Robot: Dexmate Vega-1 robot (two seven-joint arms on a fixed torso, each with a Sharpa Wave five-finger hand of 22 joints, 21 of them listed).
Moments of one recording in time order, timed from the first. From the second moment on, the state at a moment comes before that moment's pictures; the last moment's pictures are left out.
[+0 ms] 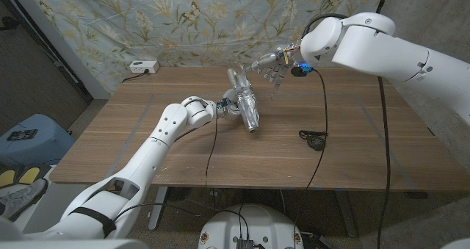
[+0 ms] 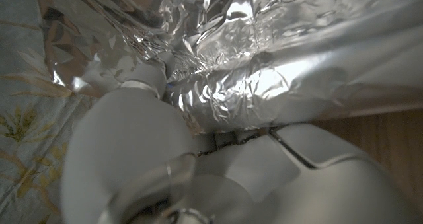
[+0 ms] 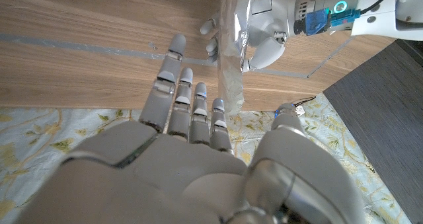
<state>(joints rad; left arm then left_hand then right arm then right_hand) 0.69 0.29 0.33 -1.50 -1.54 0.58 0.52 1.08 0.05 0.50 -0.18 0.47 0.87 0.09 0.31 0.43 0.72 0.00 0.62 0.70 0.90 -0.08 0.47 0.46 0.51 0.09 0.95 0.19 0.00 -0.88 -1.01 -2.32 0.28 -1.19 0.32 0.50 0.14 0.09 -0.11 0.21 0.29 0.14 0.19 0.19 0.40 0.22 0.20 0.21 0.48 0.22 0.22 0.21 0.83 0.21 0.19 0.17</state>
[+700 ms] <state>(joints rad) 0.68 0.30 0.37 -1.55 -1.49 0.55 0.65 1.10 0.03 0.50 -0.18 0.48 0.89 0.09 0.32 0.43 0.73 -0.01 0.63 0.72 0.92 -0.09 0.48 0.48 0.52 0.09 0.97 0.19 0.00 -0.82 -1.04 -2.24 0.23 -1.16 0.28 0.53 0.15 0.10 -0.12 0.21 0.31 0.15 0.19 0.19 0.45 0.22 0.21 0.22 0.54 0.21 0.23 0.22 0.87 0.19 0.19 0.17</state>
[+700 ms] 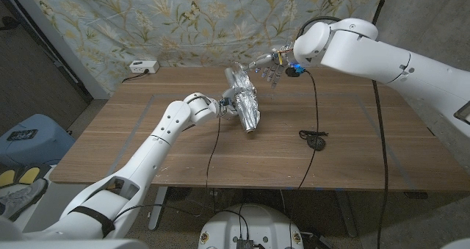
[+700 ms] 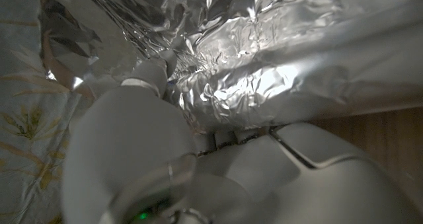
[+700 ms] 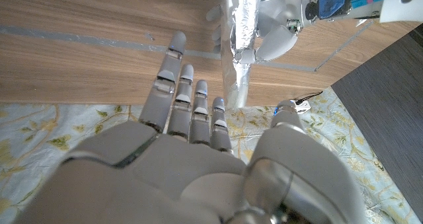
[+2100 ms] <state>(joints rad) 0.70 0.29 0.39 -1.59 -1.45 0.51 0.65 1.14 0.03 0.51 -0.18 0.51 0.90 0.08 0.32 0.44 0.73 -0.01 0.63 0.74 0.93 -0.09 0.49 0.50 0.51 0.09 0.99 0.19 0.00 -0.72 -1.08 -2.06 0.16 -1.08 0.32 0.58 0.15 0.12 -0.14 0.21 0.32 0.15 0.20 0.19 0.49 0.22 0.22 0.23 0.58 0.19 0.23 0.22 0.86 0.17 0.19 0.17</state>
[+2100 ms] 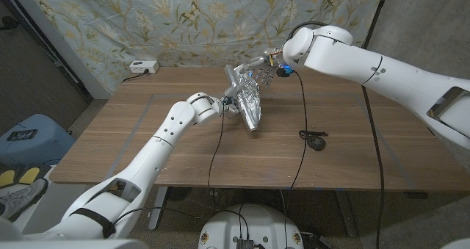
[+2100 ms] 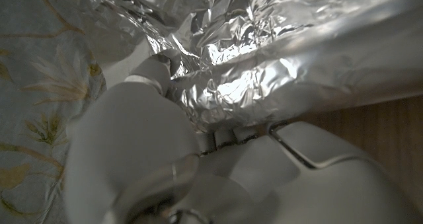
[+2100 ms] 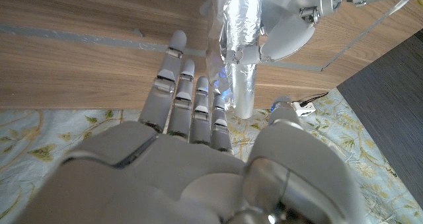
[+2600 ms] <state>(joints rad) 0.70 0.29 0.39 -1.60 -1.44 0.51 0.64 1.16 0.03 0.50 -0.17 0.51 0.89 0.08 0.32 0.44 0.73 -0.01 0.63 0.74 0.93 -0.09 0.49 0.51 0.50 0.09 1.00 0.19 0.02 -0.75 -1.08 -2.07 0.15 -1.10 0.36 0.54 0.10 0.09 -0.12 0.21 0.31 0.14 0.19 0.19 0.46 0.22 0.21 0.24 0.55 0.21 0.21 0.21 0.84 0.20 0.19 0.17</state>
